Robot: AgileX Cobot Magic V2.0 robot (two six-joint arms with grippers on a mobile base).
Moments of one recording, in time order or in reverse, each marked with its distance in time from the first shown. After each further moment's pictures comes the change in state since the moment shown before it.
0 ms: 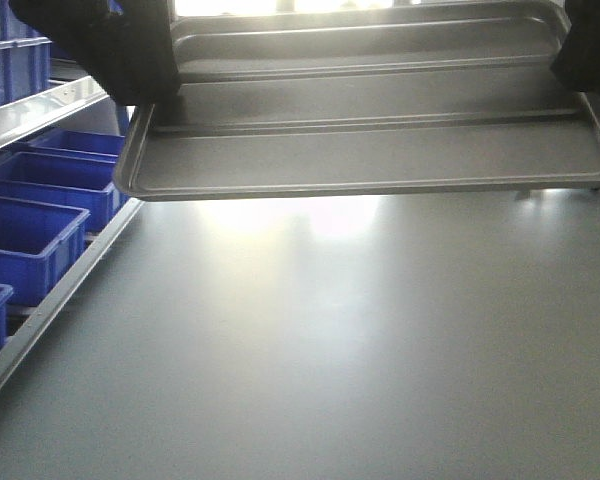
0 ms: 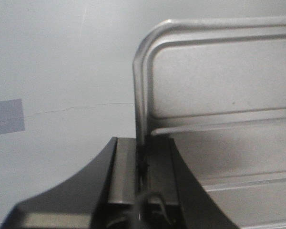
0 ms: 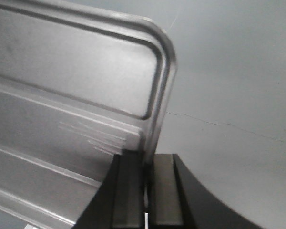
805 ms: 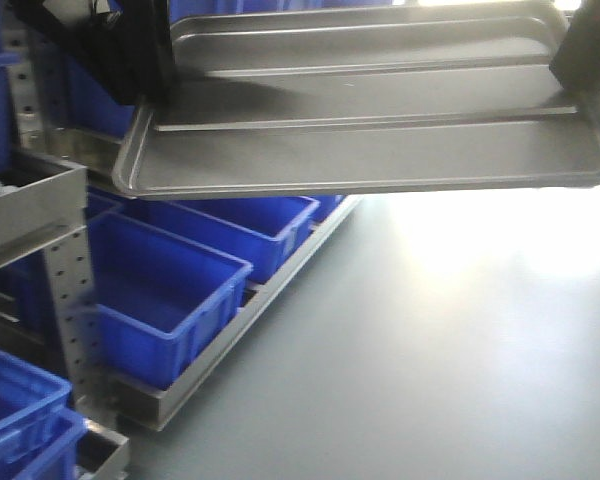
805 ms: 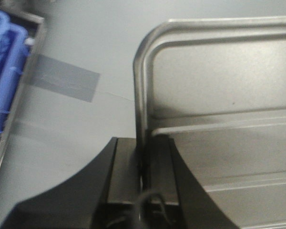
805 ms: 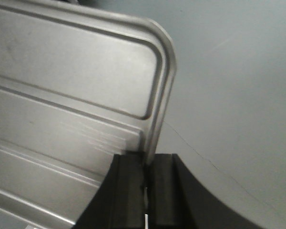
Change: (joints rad) left arm 0.002 0.000 0.000 0.000 -0.002 0.000; right arm 0.000 0.002 0.000 0.002 -0.004 0.000
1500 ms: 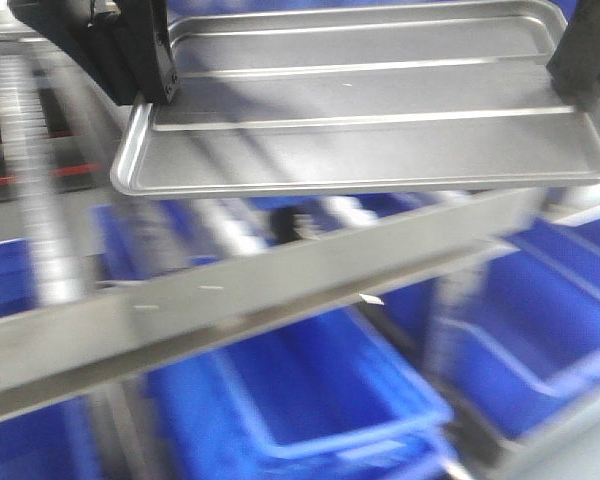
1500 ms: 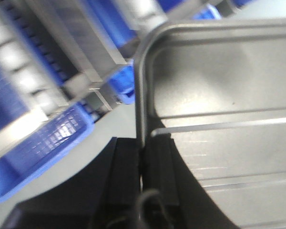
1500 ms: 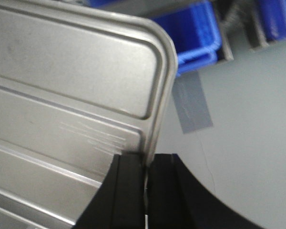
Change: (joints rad) left arm 0.000 0.000 0.000 0.000 0.002 0.000; right arm 0.000 0.000 0.000 0.000 -0.004 0.000
